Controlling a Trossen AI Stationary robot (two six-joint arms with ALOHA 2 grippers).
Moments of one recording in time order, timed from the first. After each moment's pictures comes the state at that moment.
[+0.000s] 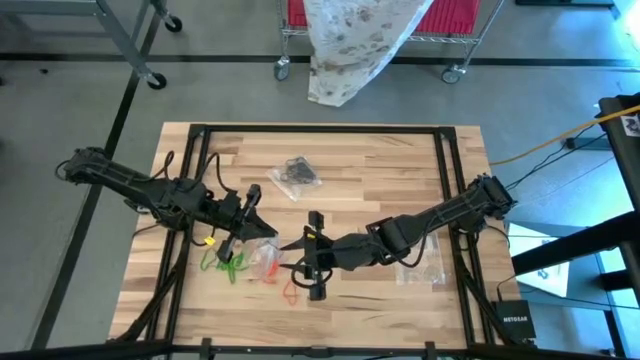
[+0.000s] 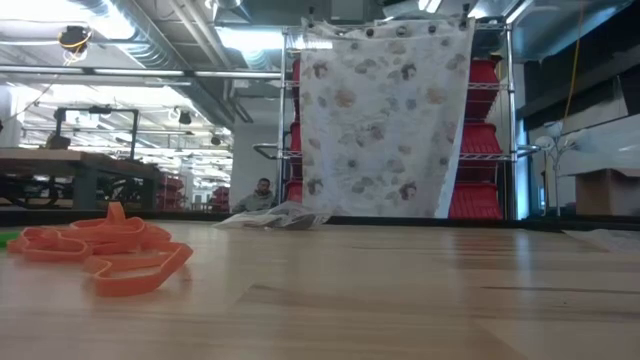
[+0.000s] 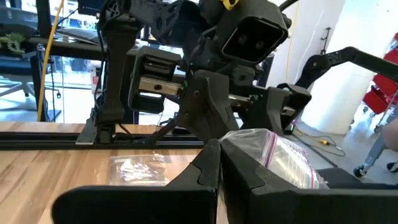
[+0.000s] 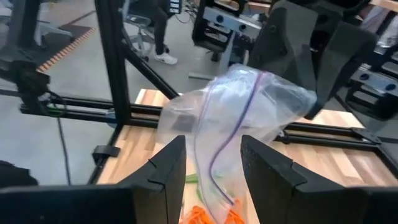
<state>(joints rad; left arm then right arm) -0.33 0.99 0.79 0.20 -0.07 -0.15 0.42 1.84 1.70 -0.18 0.36 0.04</state>
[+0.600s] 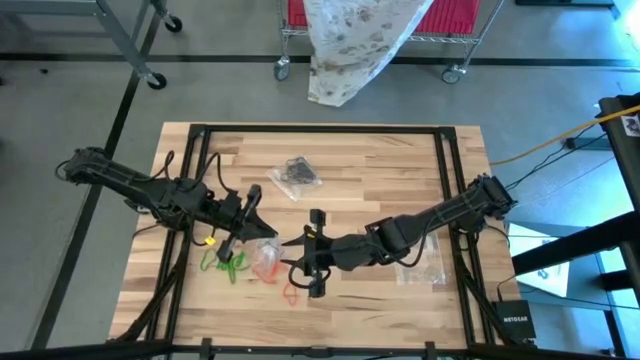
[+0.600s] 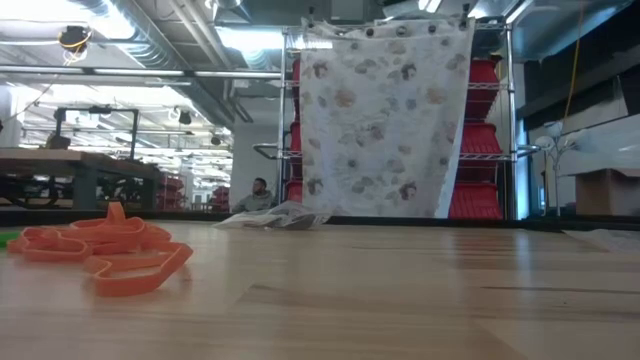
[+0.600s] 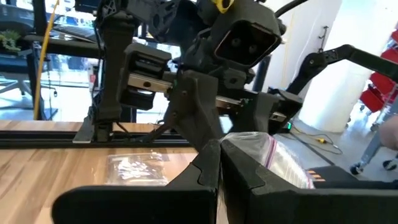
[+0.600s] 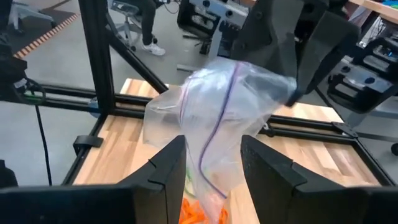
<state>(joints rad) -0.33 0.99 0.79 0.20 -0.05 -0.15 0.42 1.84 1.70 -0.21 0.41 0.01</state>
